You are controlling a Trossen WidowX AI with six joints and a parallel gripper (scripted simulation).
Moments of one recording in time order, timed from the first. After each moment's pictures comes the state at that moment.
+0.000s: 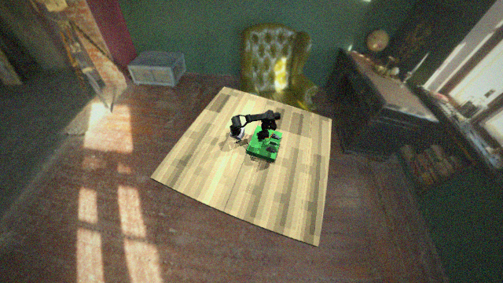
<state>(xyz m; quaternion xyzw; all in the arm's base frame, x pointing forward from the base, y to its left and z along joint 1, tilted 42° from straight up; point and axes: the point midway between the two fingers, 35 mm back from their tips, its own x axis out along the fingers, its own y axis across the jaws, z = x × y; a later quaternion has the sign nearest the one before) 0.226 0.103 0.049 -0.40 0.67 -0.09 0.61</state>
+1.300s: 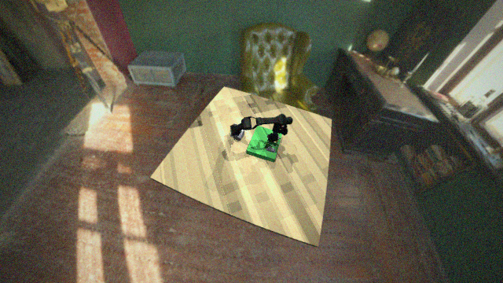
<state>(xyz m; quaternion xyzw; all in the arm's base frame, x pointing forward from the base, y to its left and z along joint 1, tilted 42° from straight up) 0.313 0.120 0.043 -0.31 0.66 -0.18 0.66</state>
